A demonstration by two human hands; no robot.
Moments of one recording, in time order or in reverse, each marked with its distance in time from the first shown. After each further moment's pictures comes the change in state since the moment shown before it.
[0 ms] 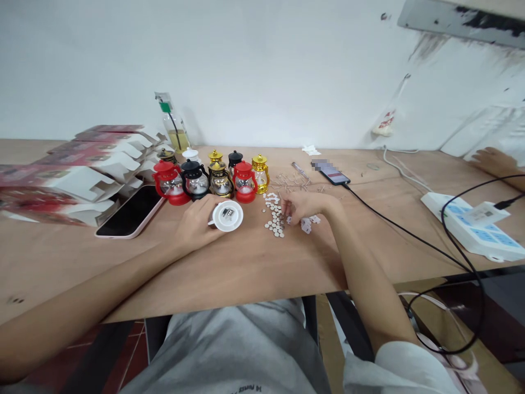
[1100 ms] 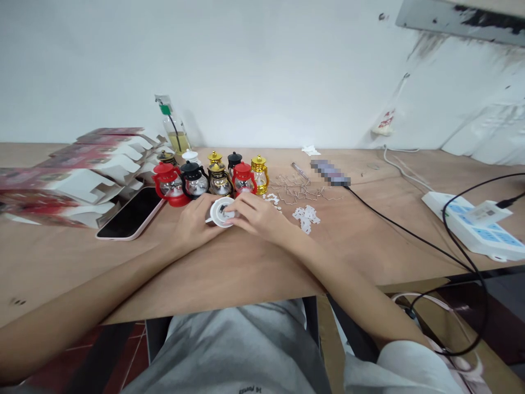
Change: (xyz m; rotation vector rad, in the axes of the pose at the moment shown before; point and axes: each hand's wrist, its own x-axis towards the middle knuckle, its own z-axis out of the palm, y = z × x) left_hand 0.000 -0.008 0.007 0.016 0.115 0.008; right_hand 0.017 -0.066 0.075 -0.300 0.866 -0.970
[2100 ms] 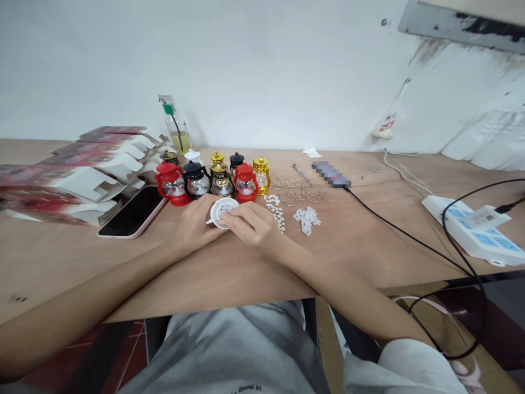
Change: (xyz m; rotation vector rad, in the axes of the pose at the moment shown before) left_hand -0.002 0.004 -0.002 -0.003 0.040 0.039; right_hand -0.001 -0.019 0.021 -0.332 0.369 -0.191
